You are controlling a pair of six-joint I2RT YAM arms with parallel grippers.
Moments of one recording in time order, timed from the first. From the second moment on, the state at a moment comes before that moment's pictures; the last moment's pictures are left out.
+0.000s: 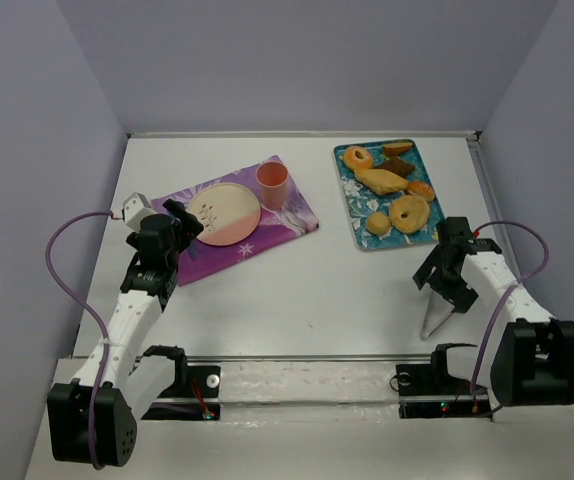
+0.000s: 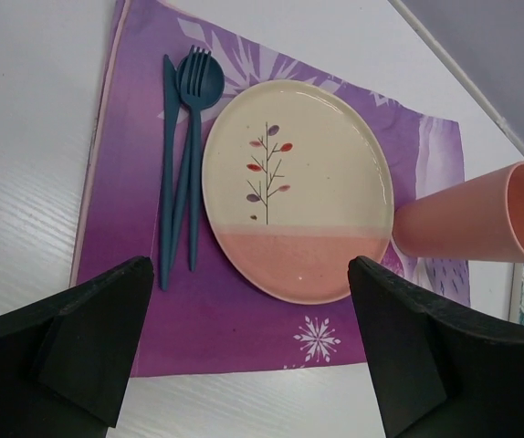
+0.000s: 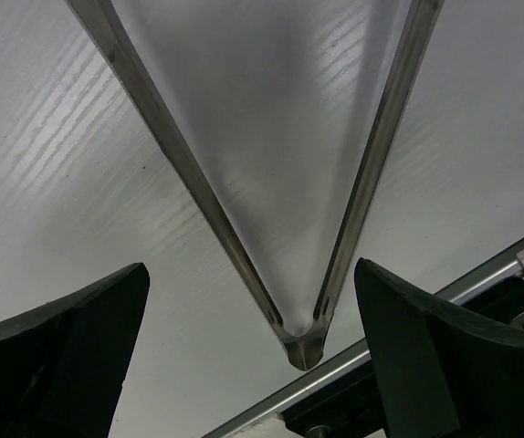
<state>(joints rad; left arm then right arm) -0.11 0.91 0.57 -0.09 -0.30 -0.71 0.01 1.17 0.74 -0.92 0.28 0.74</state>
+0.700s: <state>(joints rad) -0.11 0.91 0.57 -0.09 -0.34 -0.70 -0.12 1.40 0.74 -0.88 0.21 0.68</state>
